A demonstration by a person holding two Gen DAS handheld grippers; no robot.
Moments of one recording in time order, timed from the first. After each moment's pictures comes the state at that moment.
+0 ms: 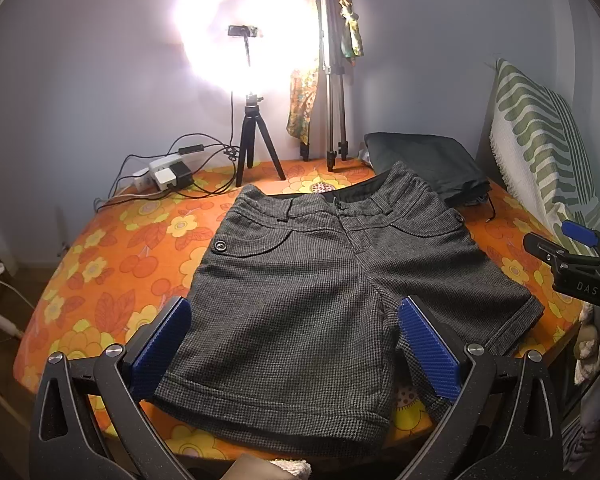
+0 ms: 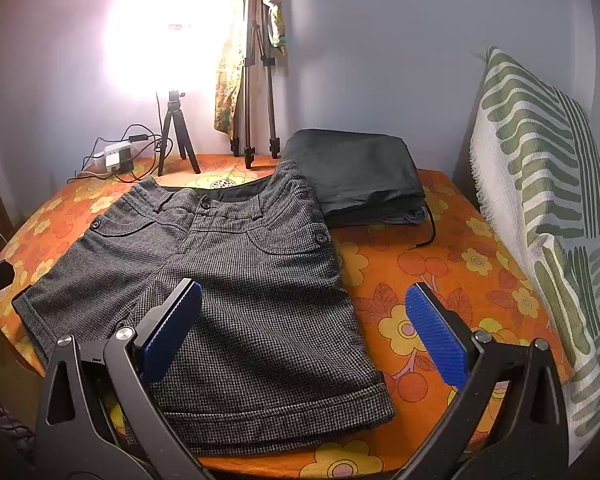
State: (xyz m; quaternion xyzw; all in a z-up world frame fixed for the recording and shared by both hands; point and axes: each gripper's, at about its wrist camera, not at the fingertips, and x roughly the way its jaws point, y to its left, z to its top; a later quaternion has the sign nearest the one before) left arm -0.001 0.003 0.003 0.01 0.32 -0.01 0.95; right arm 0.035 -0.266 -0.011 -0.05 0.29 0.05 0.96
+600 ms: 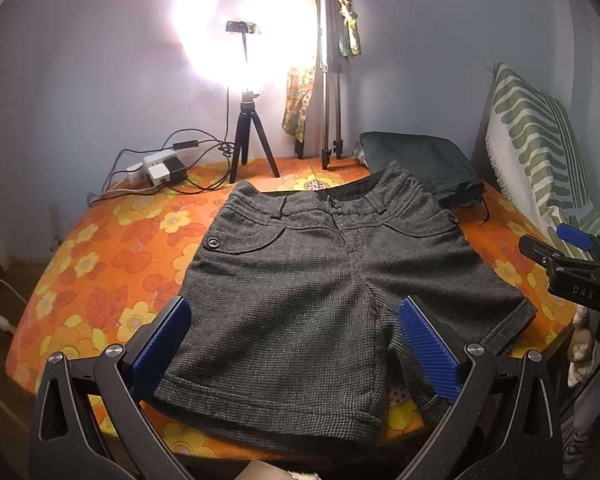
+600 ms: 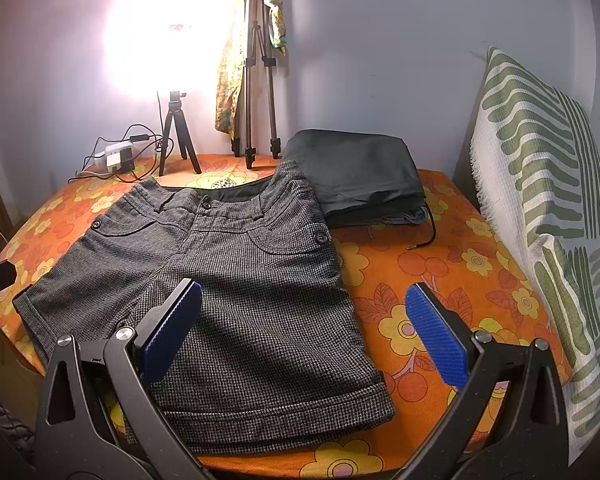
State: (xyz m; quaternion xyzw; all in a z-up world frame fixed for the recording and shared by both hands) left arm -0.001 0.005 0.003 0.00 0.32 -0.02 0.95; right arm 0.034 -0.266 -0.010 -0.05 0.28 0.05 0.96
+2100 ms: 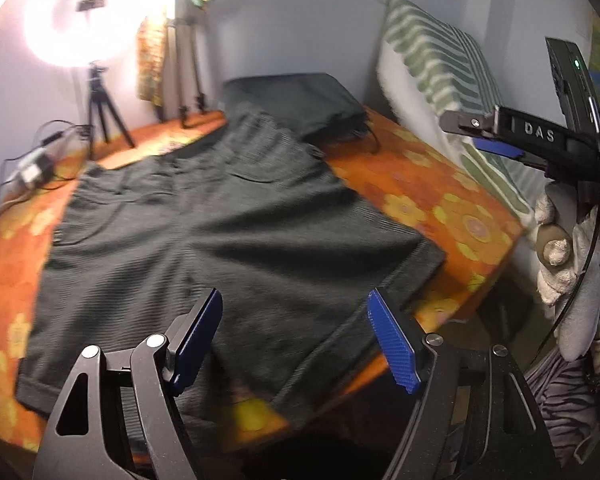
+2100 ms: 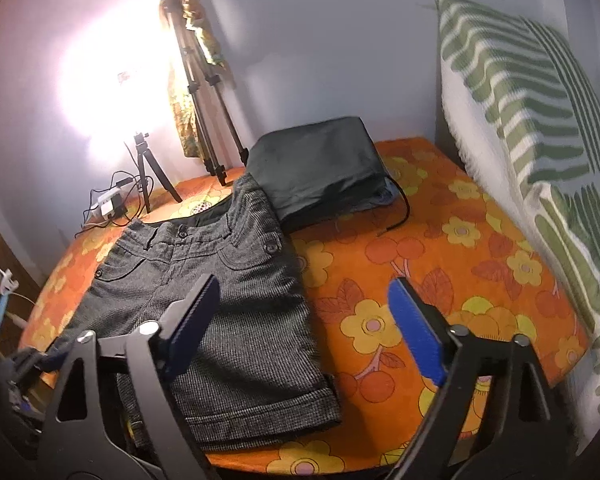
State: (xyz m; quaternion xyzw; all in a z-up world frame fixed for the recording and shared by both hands) left arm 0.014 -0.125 -0.035 0.04 0.40 -0.20 0.89; right arm 0.053 -0.366 0.009 0.08 0.31 0.06 0.94
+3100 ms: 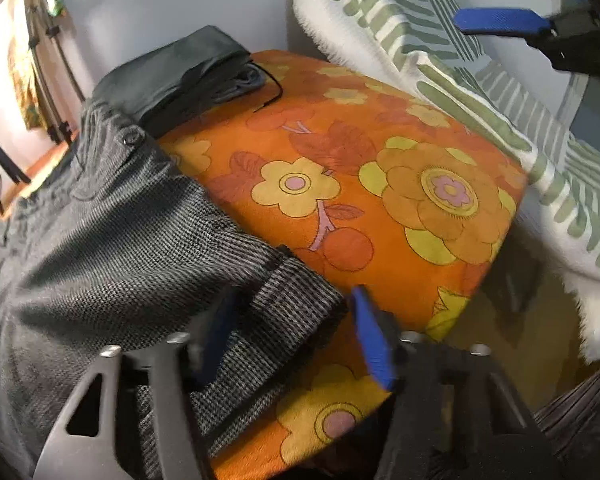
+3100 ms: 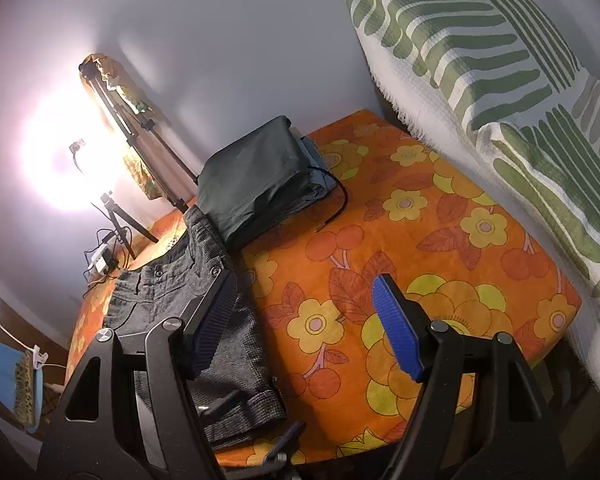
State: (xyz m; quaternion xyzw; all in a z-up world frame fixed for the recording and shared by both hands) left arm 0.051 -0.295 -0.108 0.12 0.43 -0.24 0.86; right arm 0.054 -0.469 0.007 0.22 0.33 0.02 0.92
